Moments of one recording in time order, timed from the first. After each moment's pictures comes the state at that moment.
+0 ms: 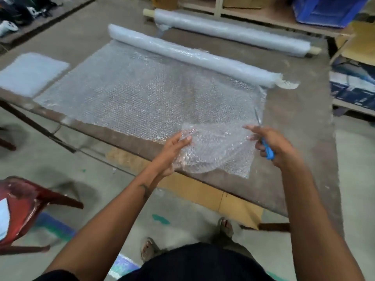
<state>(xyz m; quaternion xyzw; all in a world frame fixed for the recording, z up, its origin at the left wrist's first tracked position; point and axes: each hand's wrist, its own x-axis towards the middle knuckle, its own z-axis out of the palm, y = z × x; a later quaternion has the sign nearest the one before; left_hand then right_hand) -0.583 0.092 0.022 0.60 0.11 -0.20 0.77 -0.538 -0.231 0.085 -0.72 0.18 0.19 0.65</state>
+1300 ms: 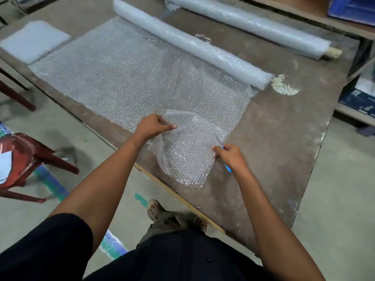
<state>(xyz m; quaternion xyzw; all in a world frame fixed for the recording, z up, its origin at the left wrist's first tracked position) -0.482 0.004 -0.009 0.93 0.17 -0.08 0.33 -0.481 -0.323 -0.044 -0.82 0.11 0.23 0.51</state>
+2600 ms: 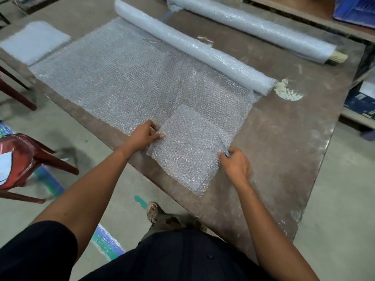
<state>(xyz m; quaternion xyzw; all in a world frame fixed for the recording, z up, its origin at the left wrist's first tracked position) -0.491 0.041 -0.040 0.93 0.14 -0.09 0.32 -0.484 -0.323 -0.036 -0.93 0.12 0.12 0.32</state>
